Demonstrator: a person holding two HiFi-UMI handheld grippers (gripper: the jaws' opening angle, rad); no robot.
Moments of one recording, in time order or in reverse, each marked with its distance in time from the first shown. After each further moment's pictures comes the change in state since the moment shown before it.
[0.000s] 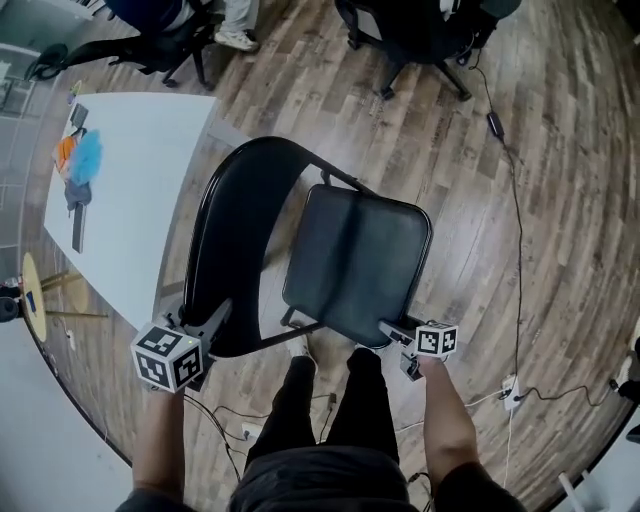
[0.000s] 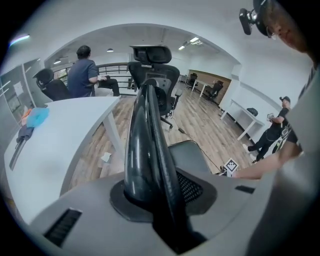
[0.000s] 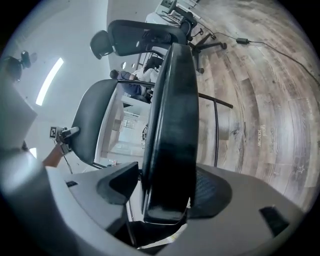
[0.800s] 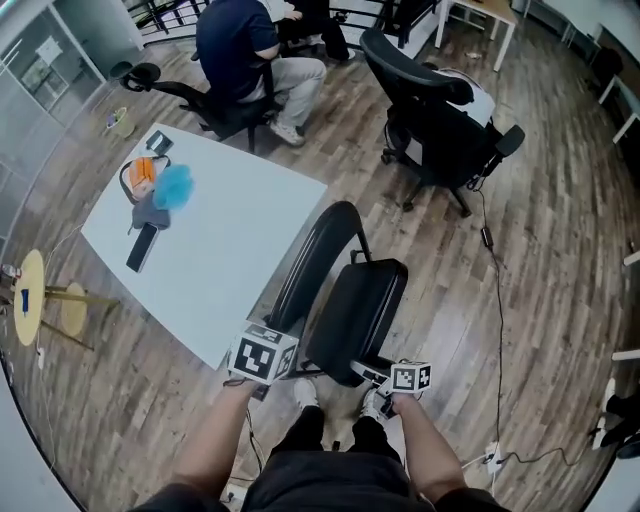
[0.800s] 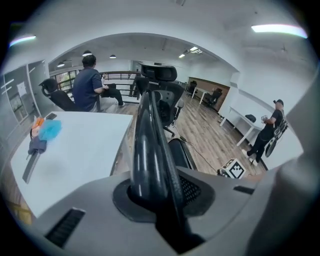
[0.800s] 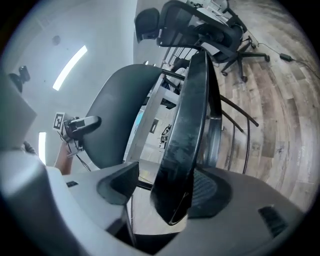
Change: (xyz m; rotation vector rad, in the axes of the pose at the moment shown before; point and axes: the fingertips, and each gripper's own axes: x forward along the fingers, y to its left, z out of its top) left arm -0.118 0.063 0.049 0.007 -0.044 0.008; right arm 0.107 0.307 0.037 -0.168 -0.034 0.130
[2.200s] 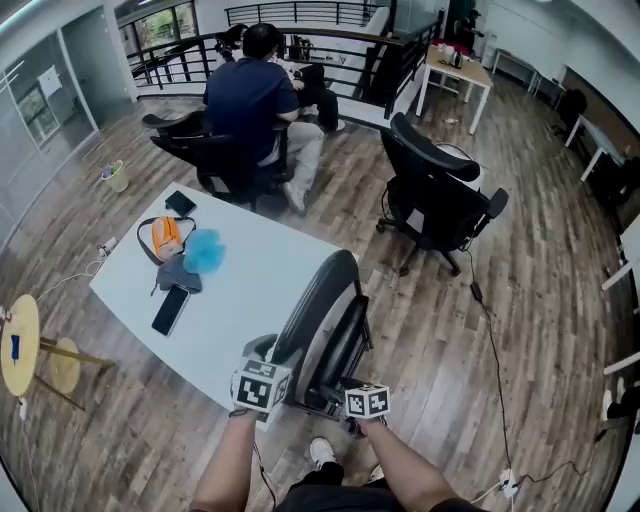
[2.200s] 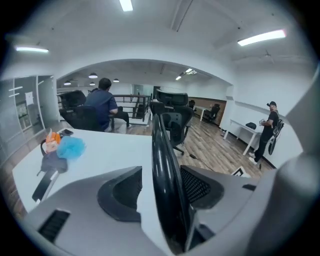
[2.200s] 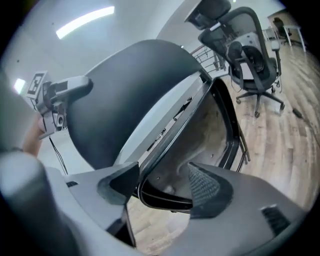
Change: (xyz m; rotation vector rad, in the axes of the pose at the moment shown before) left arm -0.071 0.182 -0.002 0.037 -0.267 0.024; right arm 0.211 0.100 0.026 -0.305 -0.003 -0.311
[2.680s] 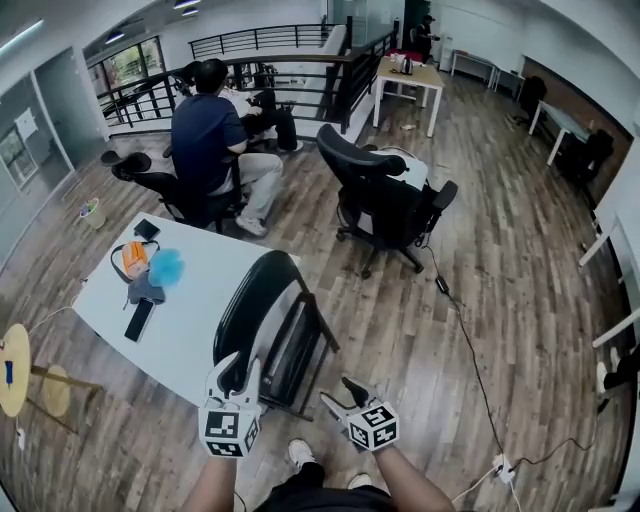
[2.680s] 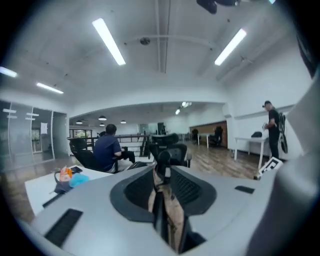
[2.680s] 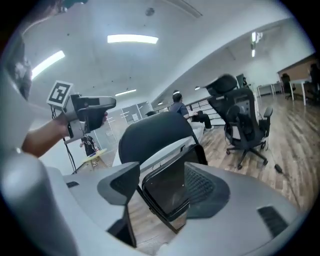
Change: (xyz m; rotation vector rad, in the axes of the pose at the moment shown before) left arm -0.117 -0.155 0.052 0.099 -0.491 0.138; right arm -0.247 0.022 0.017 -0.340 -0.360 -0.098
